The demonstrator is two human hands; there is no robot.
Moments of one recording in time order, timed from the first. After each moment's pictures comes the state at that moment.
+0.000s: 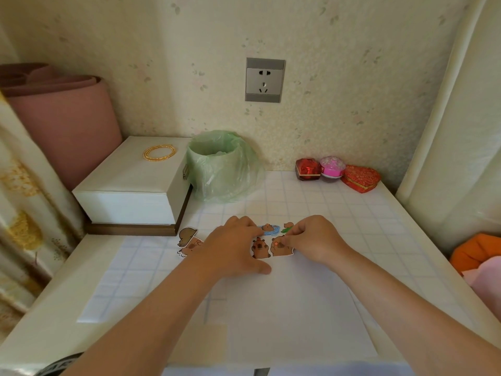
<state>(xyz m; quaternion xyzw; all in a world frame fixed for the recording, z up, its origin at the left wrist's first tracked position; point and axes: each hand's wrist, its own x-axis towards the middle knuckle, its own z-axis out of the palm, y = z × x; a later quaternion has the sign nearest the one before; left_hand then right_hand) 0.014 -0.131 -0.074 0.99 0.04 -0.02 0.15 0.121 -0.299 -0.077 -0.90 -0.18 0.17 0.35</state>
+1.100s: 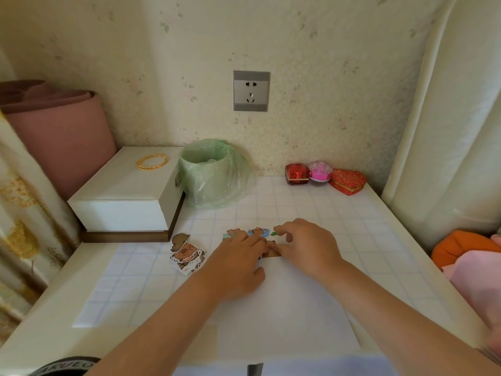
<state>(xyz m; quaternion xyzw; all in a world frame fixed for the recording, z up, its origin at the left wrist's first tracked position) 0.005 -0.157 -0.096 1.00 -0.03 0.02 0.08 0.106 -0.319 -0.076 -0.93 -0.33 -0.01 0.16</state>
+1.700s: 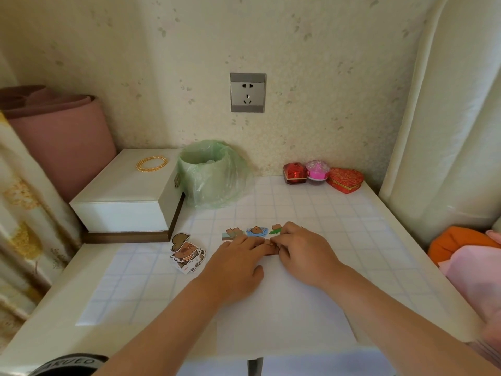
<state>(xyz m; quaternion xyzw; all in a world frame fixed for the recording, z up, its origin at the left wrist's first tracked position) -0.004 -0.165 -0.098 0.99 -0.03 0.03 0.10 0.103 -0.330 -0.095 -0.89 -0.44 -0.04 0.15</state>
